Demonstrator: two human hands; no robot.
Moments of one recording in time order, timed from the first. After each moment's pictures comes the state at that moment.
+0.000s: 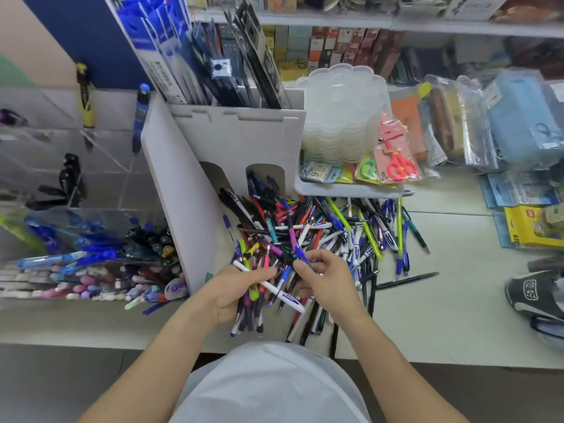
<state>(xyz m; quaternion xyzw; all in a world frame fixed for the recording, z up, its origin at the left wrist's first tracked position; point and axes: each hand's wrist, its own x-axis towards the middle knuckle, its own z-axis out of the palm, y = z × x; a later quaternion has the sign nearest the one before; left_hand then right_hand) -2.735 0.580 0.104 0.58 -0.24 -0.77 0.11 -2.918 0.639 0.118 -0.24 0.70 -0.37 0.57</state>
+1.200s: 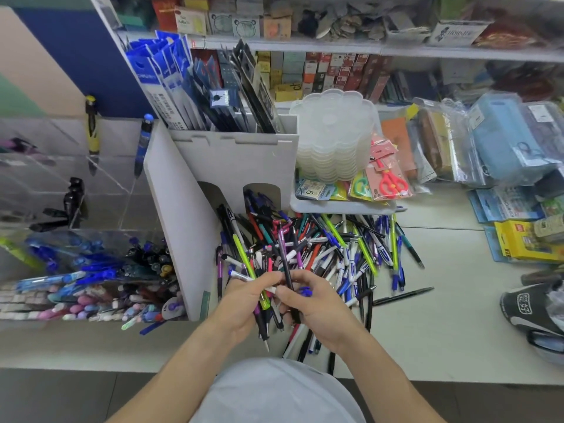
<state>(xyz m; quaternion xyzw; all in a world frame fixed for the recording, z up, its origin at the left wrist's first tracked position) -2.767 0.591 0.139 0.57 -0.22 -0.75 0.25 -2.908 0.643 0.145 -0.21 0.58 -0.38 0.69</state>
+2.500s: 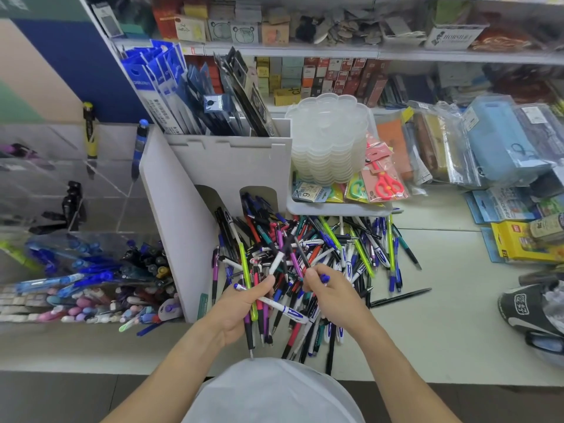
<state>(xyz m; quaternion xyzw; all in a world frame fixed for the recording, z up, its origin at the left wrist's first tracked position) -2.753 0.591 0.108 0.60 -0.20 -0.75 0.17 -2.948 0.638 0.131 -0.42 0.72 -0.21 0.51</state>
